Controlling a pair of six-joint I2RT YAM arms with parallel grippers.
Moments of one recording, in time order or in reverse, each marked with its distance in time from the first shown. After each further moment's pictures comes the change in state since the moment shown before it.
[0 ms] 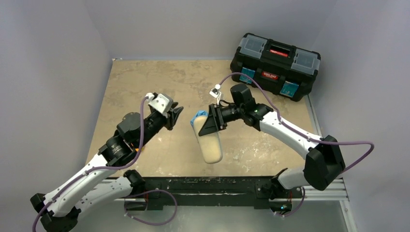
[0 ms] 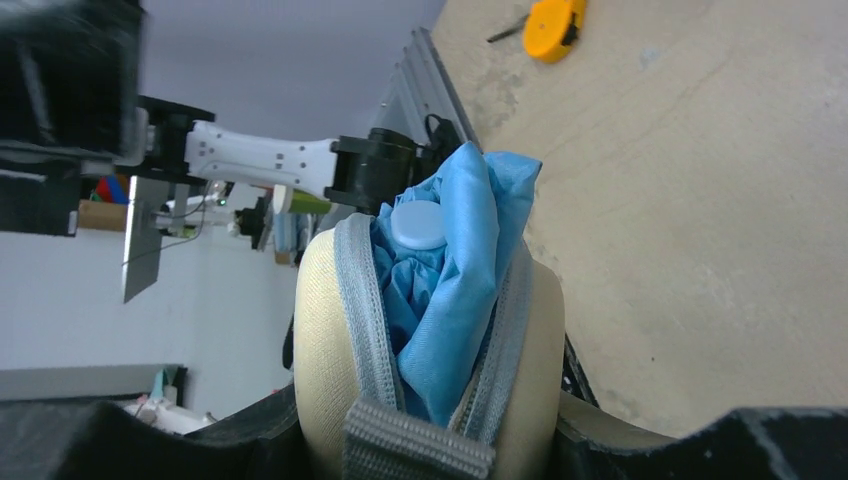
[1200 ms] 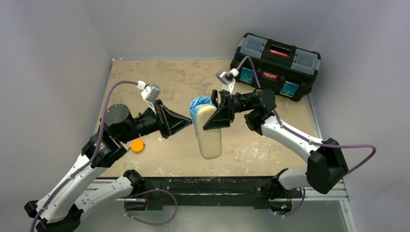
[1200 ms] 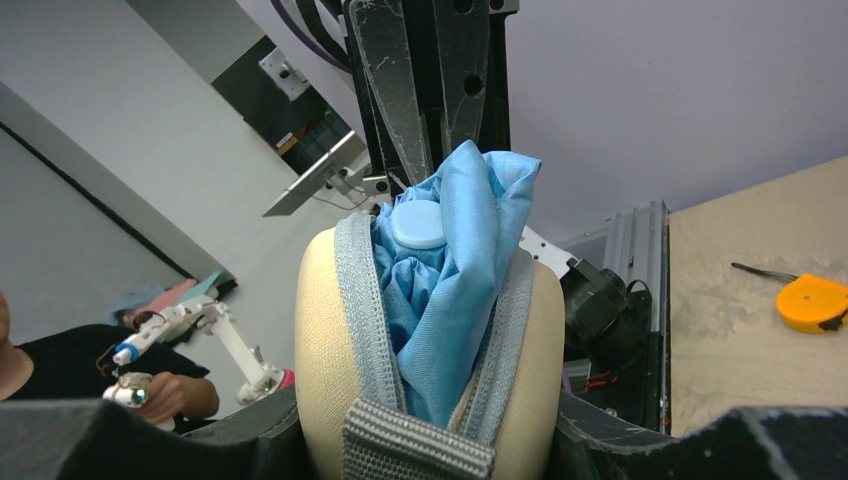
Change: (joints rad) left arm 0.059 0.022 0.253 -0.282 0.525 -0.629; right arm -0.002 -0.052 -0.111 1.344 -0.270 0.718
